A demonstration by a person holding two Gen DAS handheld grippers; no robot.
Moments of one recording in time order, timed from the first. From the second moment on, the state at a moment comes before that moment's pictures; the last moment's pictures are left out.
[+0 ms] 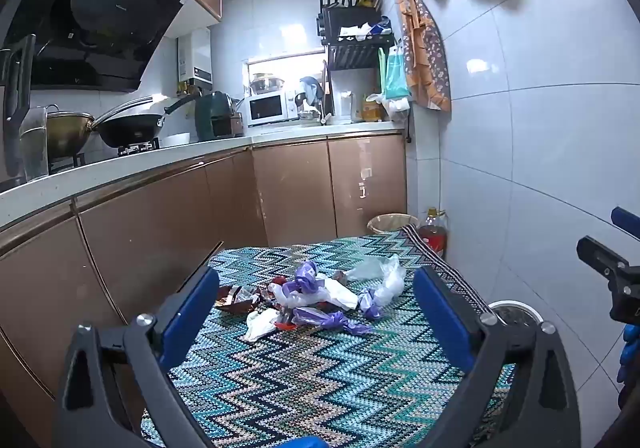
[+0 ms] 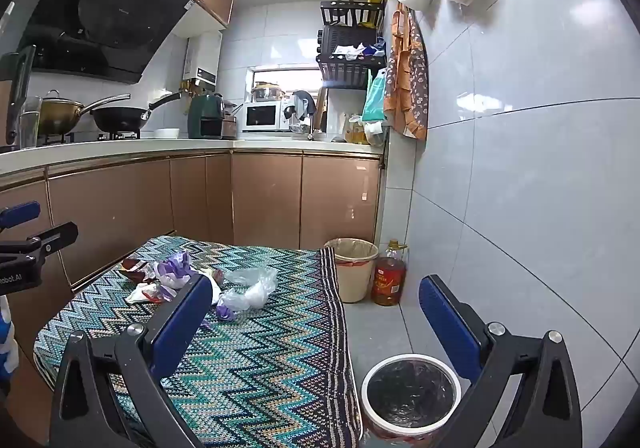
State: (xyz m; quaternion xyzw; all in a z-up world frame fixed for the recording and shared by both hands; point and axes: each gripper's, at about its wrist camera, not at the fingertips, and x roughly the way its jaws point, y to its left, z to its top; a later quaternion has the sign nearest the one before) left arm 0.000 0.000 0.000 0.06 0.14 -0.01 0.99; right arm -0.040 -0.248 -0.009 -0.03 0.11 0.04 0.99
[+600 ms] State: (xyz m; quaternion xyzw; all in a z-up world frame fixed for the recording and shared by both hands) left arm 0.005 0.003 -0.010 0.05 0.14 -0.01 0.99; right arm -0.039 -0.249 -0.008 -0.03 0.12 0.04 0.99
